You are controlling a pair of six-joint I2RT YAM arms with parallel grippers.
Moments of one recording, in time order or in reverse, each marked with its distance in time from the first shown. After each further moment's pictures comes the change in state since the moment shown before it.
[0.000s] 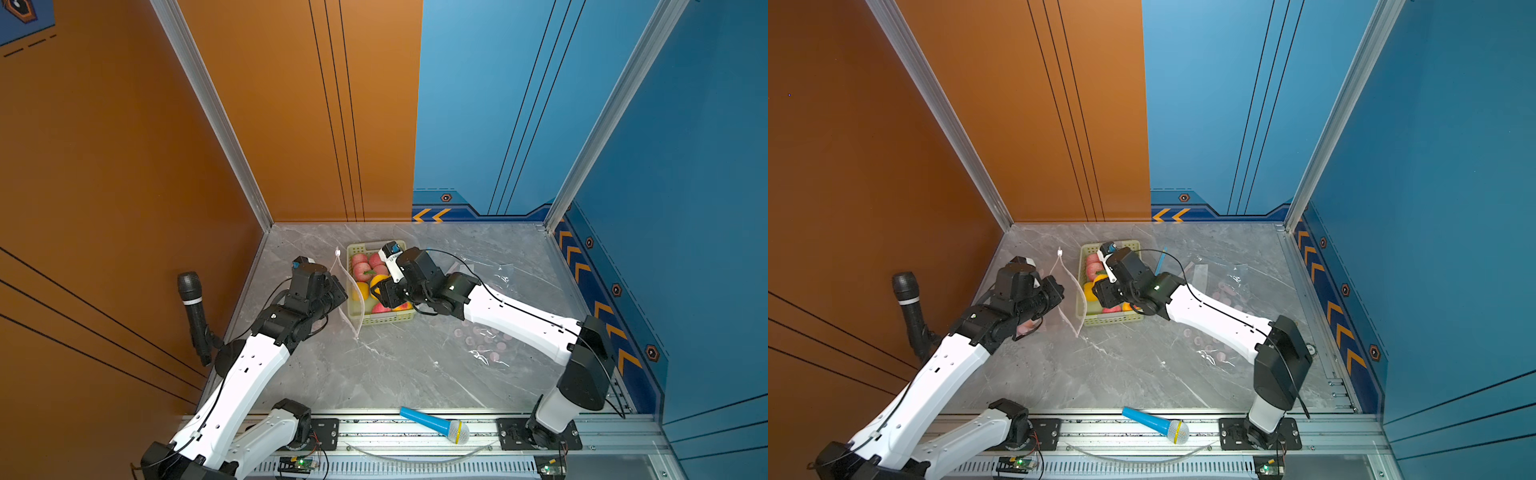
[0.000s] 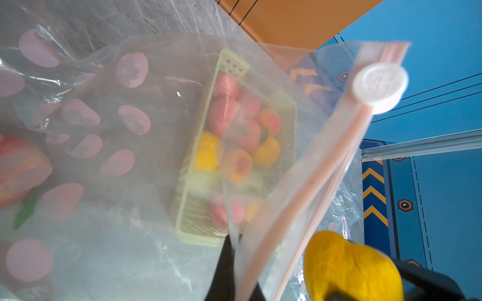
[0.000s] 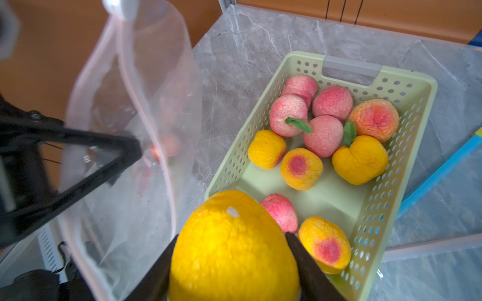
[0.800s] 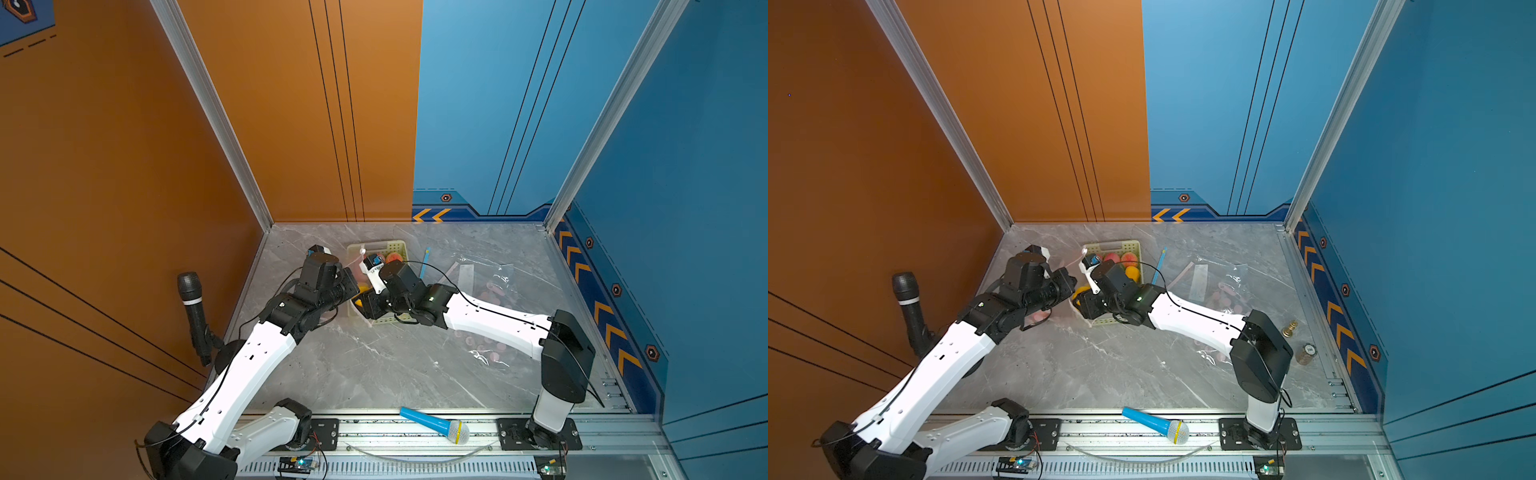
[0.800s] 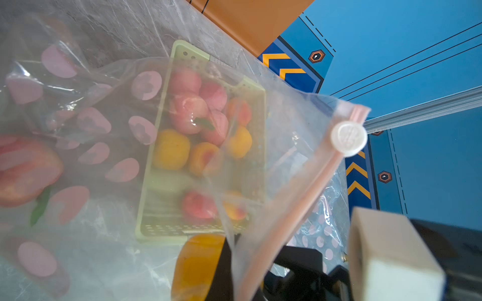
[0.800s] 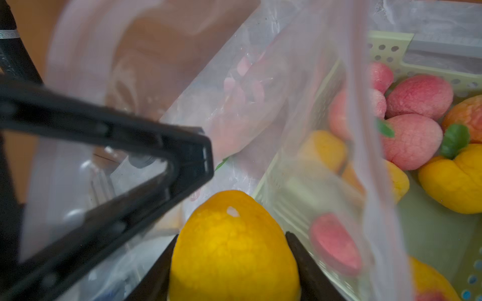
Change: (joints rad) left arm -0.086 0.053 0.094 -0.001 0.027 0.026; right arm 0.054 0.156 0.031 0.146 -0.068 0.042
